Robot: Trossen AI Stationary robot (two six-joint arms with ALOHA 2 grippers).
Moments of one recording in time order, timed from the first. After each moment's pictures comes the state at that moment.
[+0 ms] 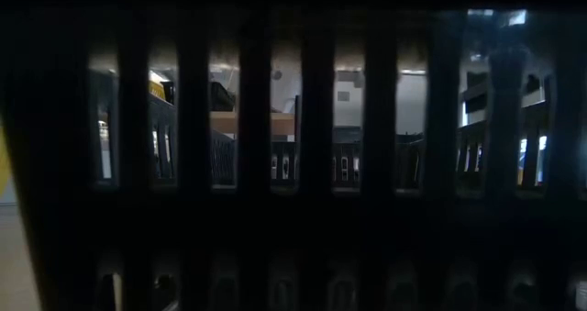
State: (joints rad) left arm 0.53 0.84 0.97 -0.46 -0.14 0.64; right arm -0.17 1.94 2.02 -0.46 0.55 0.65
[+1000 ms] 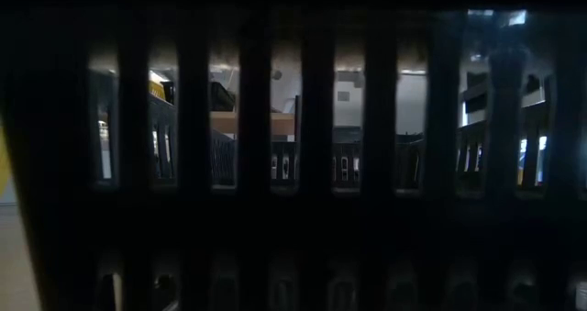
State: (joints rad) left arm 0.53 0.84 0.97 -0.46 -0.14 0.64; right arm -0.19 1.94 2.02 -0.45 0.49 0.65
